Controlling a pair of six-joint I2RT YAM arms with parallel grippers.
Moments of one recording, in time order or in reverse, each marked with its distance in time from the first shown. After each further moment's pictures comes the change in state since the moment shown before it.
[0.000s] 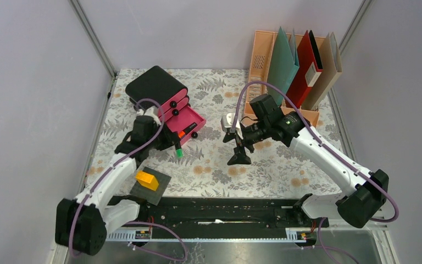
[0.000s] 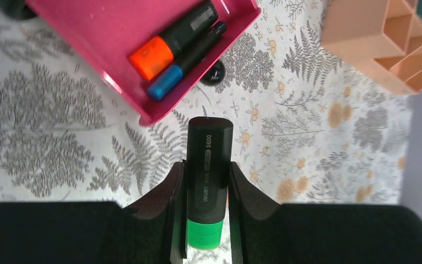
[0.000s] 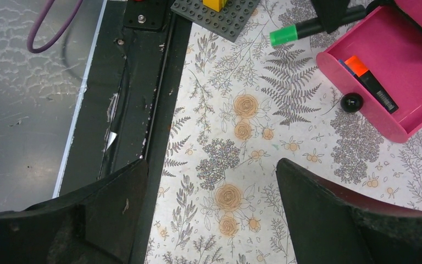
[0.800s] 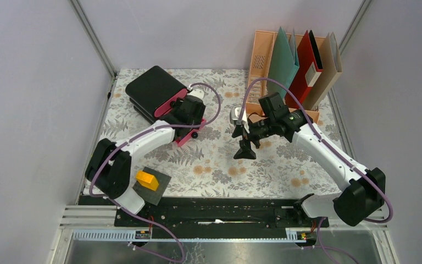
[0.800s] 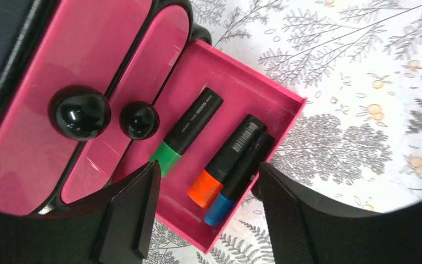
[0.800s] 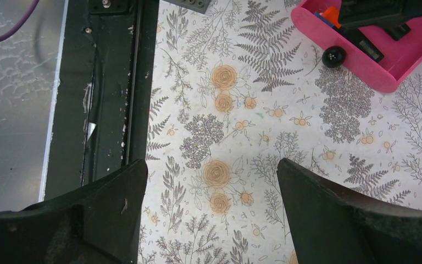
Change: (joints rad) left arm -0.377 0.605 0.480 0.031 -0.715 0.570; right arm -0.133 0.020 -0.057 0.017 -0.016 -0.010
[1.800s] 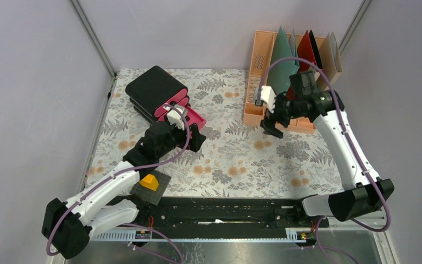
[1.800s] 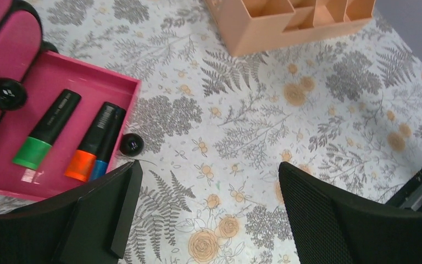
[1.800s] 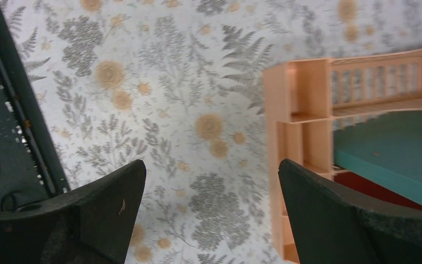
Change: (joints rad) left arm -0.021 -0.663 -0.450 0.227 0.520 -0.151; right arm -0.262 0.020 0.273 -0.355 0.329 -0.232
